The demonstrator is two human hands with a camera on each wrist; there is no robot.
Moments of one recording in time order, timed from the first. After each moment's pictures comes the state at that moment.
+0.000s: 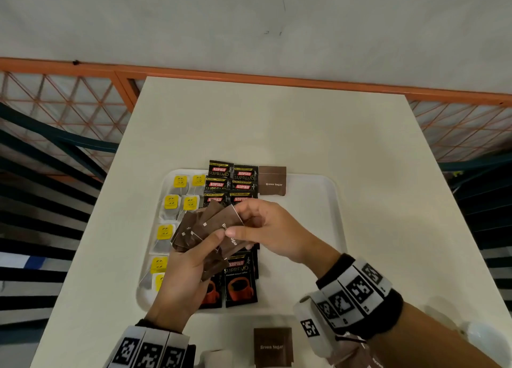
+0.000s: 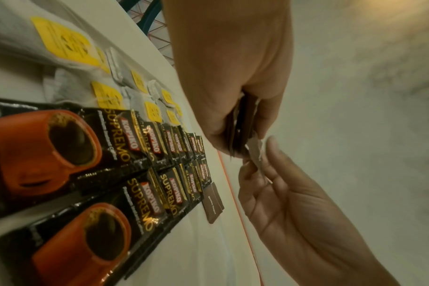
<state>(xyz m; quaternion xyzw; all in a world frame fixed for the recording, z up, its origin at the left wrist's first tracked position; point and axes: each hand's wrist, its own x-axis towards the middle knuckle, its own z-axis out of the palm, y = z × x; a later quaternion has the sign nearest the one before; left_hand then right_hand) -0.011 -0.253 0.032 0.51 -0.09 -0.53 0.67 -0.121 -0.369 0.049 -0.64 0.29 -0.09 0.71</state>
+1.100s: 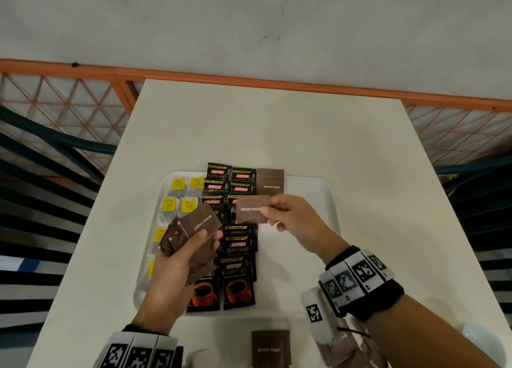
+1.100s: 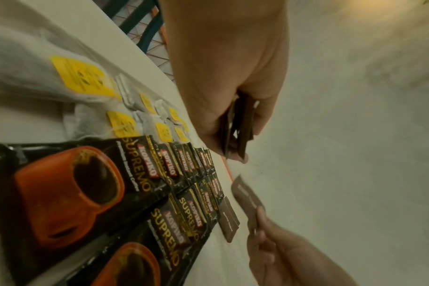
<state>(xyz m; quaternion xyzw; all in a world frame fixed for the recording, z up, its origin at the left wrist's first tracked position) 0.006 -0.242 0.016 0.54 -0.08 -0.51 0.66 -0.143 -0.404 0.023 -0.59 0.46 -0.13 0.64</state>
